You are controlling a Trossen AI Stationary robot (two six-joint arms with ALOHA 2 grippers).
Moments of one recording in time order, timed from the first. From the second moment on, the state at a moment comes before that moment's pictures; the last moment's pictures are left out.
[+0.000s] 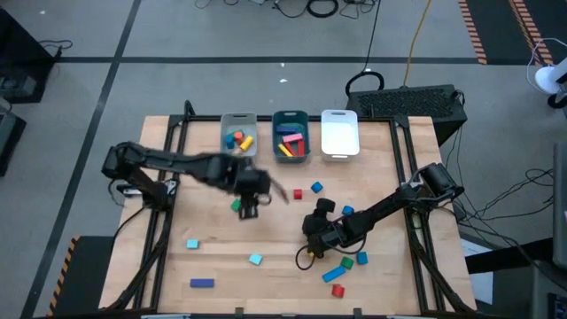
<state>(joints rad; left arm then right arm) -0.11 1.61 1.49 -1.12 -0.17 -0.22 0.41 1.88 0.94 -0.15 0.55 0.45</state>
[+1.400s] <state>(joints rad) -1.02 1.65 1.09 -0.72 -0.16 -1.17 0.34 1.87 0.96 -0.13 0.52 0.40</state>
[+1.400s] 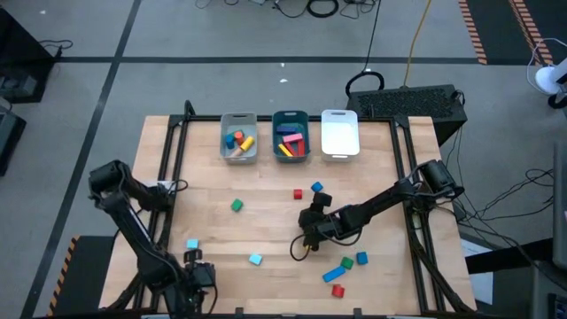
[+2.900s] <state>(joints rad) -0.59 1.84 1.08 -0.79 -0.13 -0.50 0.37 1.86 0.96 -0.27 0.50 0.47</state>
